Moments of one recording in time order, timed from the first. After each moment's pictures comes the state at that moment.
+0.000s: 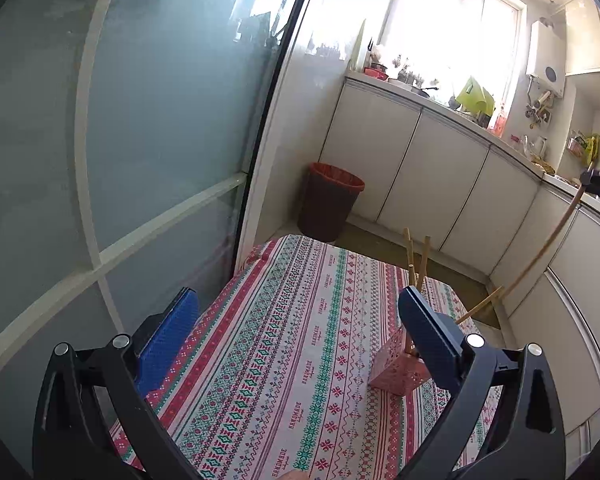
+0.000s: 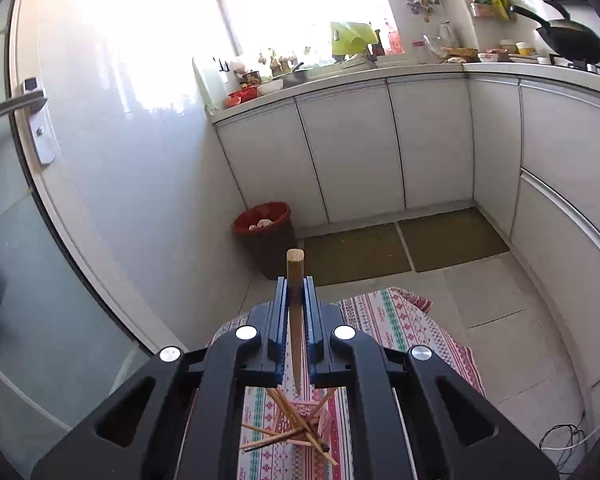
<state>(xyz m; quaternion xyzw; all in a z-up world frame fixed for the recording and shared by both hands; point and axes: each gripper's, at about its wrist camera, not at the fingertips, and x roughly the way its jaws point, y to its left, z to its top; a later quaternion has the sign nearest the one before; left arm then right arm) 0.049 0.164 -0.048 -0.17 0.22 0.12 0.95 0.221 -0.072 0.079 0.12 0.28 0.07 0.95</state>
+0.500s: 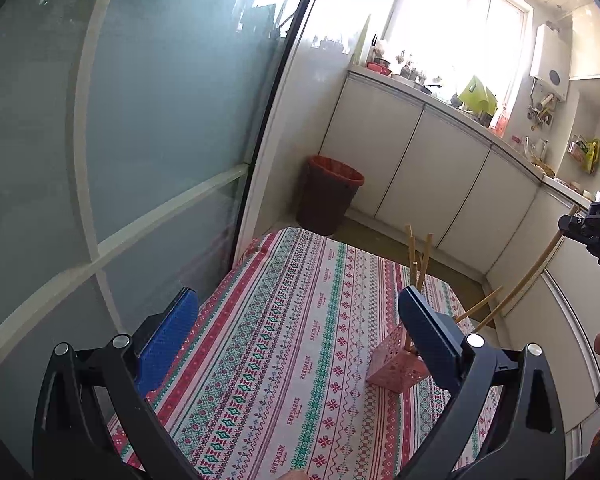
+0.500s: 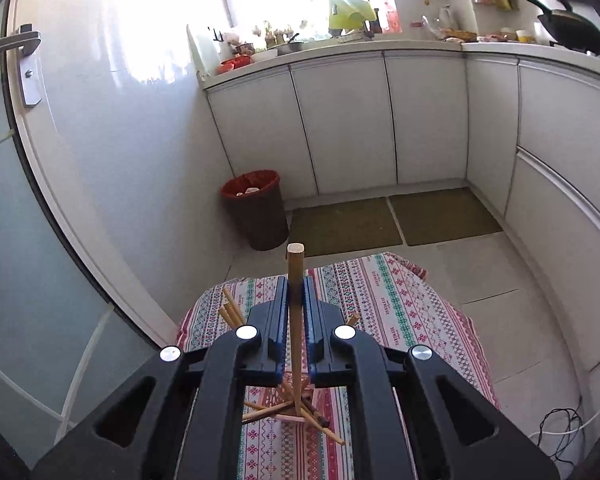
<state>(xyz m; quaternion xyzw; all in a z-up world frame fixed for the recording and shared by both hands) 0.051 0.171 -0.051 -0.18 0.23 0.11 0.95 0.219 -0.055 0.028 0.10 0.29 0.04 0.95</state>
